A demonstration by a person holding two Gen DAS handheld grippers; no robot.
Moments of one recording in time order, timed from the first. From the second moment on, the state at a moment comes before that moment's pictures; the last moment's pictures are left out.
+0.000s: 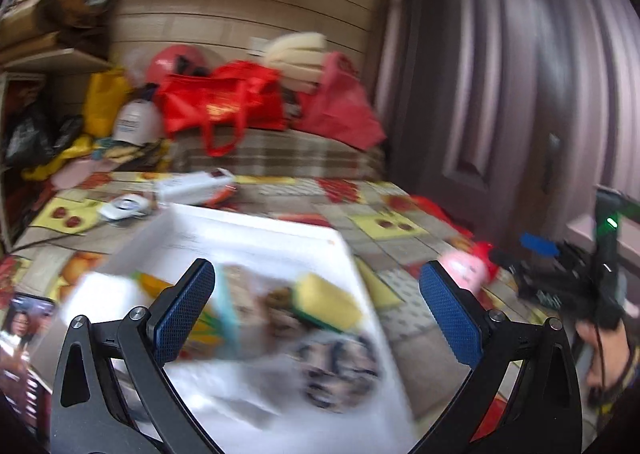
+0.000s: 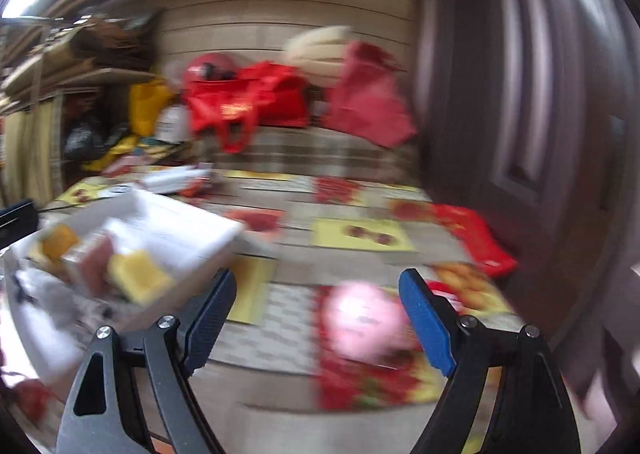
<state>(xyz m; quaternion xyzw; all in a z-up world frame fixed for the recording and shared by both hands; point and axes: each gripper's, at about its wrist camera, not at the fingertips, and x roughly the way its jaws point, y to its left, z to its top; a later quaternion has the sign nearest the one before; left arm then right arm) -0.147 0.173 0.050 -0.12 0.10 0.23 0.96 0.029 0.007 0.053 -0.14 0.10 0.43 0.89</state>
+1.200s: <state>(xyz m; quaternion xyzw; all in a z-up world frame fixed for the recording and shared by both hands) 0.079 0.109 0.019 -0.14 0.31 0.15 0.93 0.212 -0.045 0.014 0.03 0.36 0.43 0.83</state>
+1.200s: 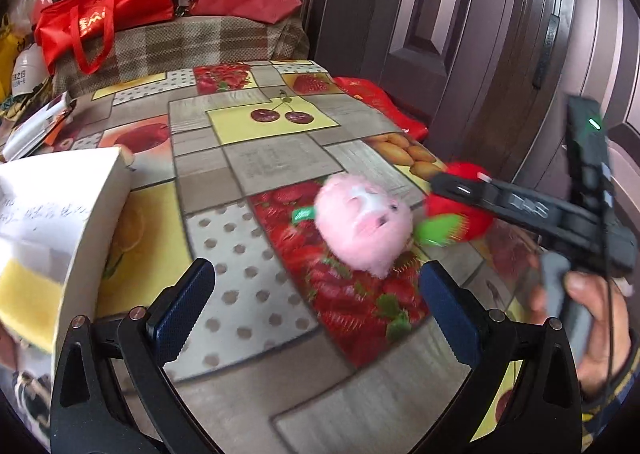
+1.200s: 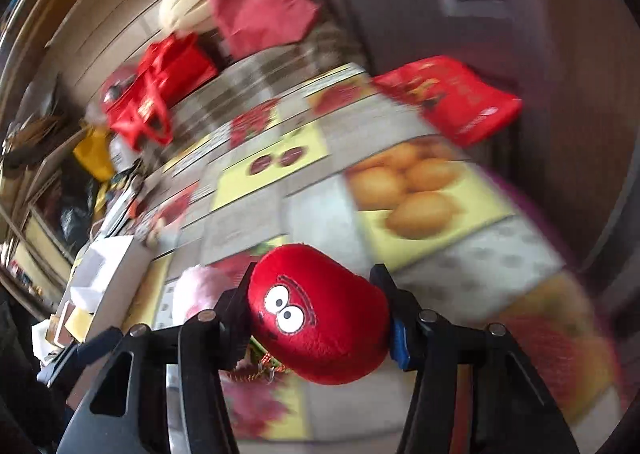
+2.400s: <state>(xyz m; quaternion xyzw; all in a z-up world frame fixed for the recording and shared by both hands) 0.026 0.063 0.040 -0.07 0.22 0.16 0.96 0.161 -0.102 0.035 0.05 0.25 0.42 0.87</state>
